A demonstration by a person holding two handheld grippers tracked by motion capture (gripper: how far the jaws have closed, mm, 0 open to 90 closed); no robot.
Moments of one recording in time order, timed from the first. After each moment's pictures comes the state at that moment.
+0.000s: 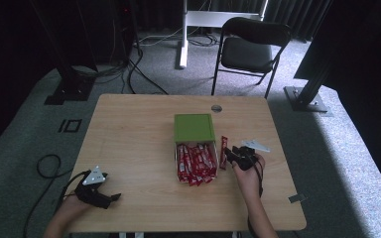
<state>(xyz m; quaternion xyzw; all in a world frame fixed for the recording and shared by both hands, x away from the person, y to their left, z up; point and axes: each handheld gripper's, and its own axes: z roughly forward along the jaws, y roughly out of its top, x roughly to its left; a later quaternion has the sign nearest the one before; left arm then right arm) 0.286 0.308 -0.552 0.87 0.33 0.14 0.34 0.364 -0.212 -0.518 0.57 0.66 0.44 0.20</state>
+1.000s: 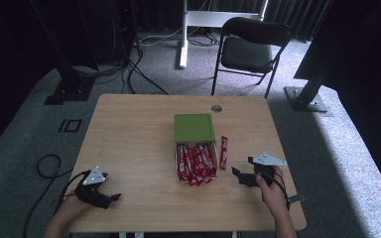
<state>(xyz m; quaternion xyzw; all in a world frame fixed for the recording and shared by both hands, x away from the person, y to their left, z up) 0.285 0.308 -0.553 0.87 0.33 0.14 0.34 0.318 -0.261 -0.518 0.43 0.76 0.44 0.19</state>
